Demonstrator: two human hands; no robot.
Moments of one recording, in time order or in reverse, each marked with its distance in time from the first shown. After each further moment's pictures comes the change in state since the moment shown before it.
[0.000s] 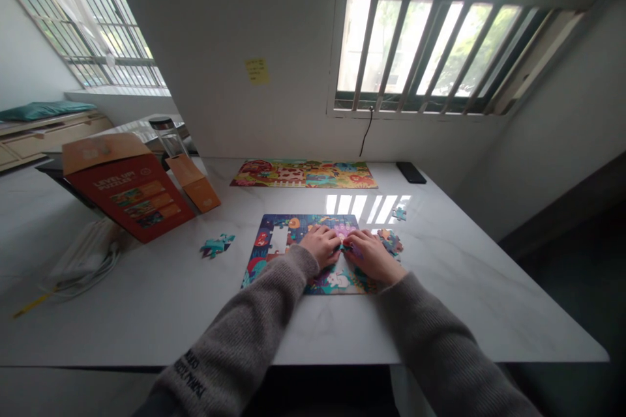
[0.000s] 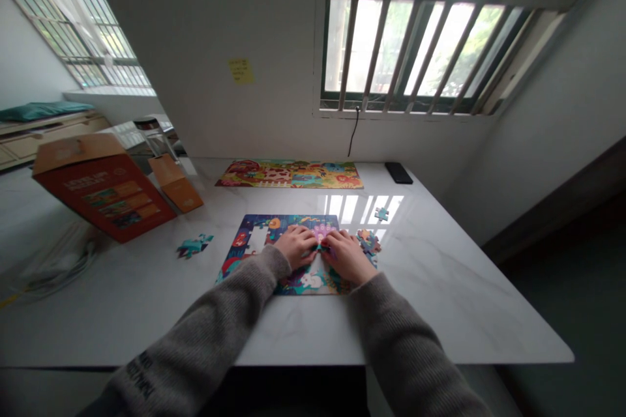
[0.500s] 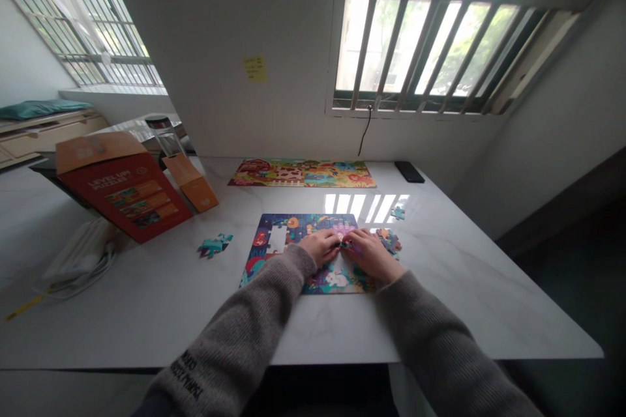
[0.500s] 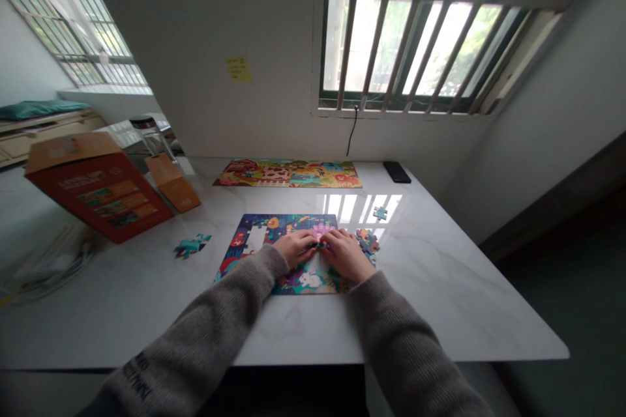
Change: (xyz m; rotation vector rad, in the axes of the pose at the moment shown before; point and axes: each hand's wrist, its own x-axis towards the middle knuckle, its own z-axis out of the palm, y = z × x) left_hand -0.003 -0.008 0.013 -0.286 0.034 -0.027; right_hand 0.002 0.002 -0.001 0.032 0.029 -0.012
